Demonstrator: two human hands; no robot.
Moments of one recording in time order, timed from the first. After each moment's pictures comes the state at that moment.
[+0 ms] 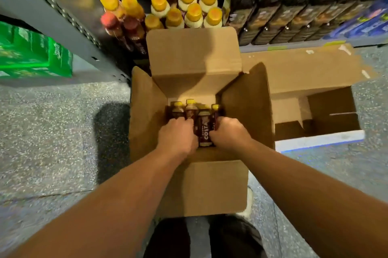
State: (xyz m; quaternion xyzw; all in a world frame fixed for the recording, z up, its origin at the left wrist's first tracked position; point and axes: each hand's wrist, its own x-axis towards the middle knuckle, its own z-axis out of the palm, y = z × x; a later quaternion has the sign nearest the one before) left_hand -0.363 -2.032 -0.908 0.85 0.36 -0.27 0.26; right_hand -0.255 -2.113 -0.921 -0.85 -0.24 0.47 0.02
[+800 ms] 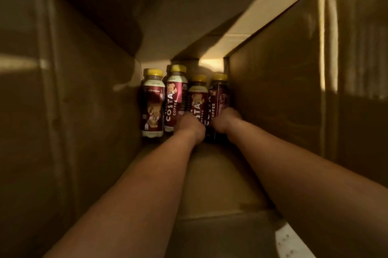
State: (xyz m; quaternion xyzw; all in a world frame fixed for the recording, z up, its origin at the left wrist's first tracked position) left_hand -0.319 -2.075 -1.167 0.59 0.58 -0.31 0.47; right_hand -0.237 -2.128 -1.190 -0.84 -0.01 0.54 0.05
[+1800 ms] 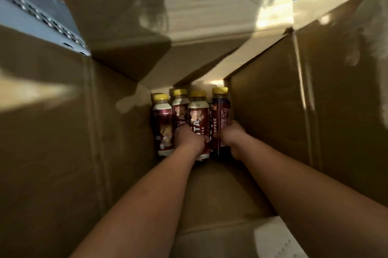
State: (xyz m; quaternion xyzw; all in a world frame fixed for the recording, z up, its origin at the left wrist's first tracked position) left_hand -0.325 -2.073 -1.147 0.46 0.66 -0.18 0.56; right_hand -0.238 -2.135 -1.158 -0.78 0.16 0.55 0.24
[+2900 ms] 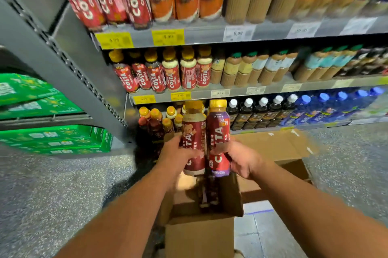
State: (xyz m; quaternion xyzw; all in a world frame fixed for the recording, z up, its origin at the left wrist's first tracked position) left_hand -0.327 -2.003 -0.672 0.55 0.51 0.04 0.66; right_hand -0.187 -2.099 -0.675 -0.61 -0.06 0.63 0.47
